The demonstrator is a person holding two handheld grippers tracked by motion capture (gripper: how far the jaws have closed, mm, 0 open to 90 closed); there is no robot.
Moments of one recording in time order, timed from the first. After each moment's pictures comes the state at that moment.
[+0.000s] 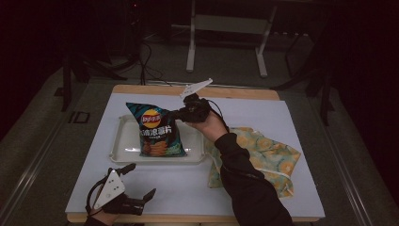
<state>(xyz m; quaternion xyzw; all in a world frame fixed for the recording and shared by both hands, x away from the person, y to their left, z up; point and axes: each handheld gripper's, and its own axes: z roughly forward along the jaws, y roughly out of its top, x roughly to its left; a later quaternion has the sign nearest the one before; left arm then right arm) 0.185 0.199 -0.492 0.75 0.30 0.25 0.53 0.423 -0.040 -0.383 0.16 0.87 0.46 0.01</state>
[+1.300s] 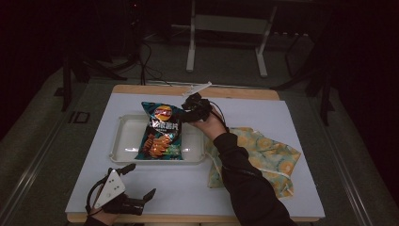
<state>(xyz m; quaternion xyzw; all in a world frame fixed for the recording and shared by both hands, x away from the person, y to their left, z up) 0.185 0.199 -0.492 0.75 0.30 0.25 0.53 0.447 -0.044 -0.413 0.25 0.87 0.41 0.10</state>
